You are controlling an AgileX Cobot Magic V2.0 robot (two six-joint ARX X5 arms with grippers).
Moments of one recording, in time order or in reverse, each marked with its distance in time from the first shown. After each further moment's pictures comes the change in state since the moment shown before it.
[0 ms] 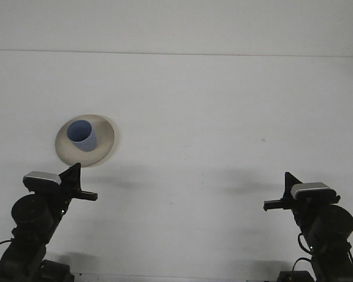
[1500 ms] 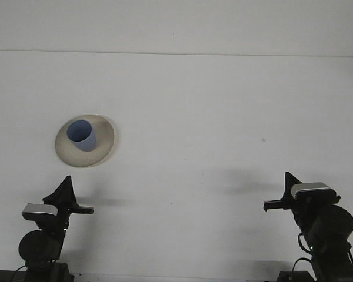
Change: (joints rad) left arm 0.156 -0.482 -0.518 0.341 0.031 0.051; right arm 0.000 0.000 0.000 0.000 0.000 0.000
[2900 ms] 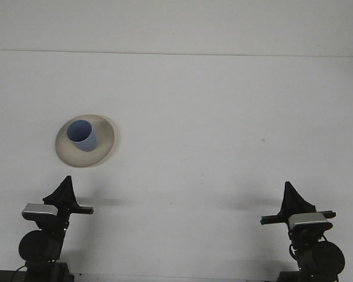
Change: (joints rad) left arm 0.000 0.000 0.000 0.000 0.000 0.000; right arm -0.006 -0.425 -0.381 0.289 0.004 0.000
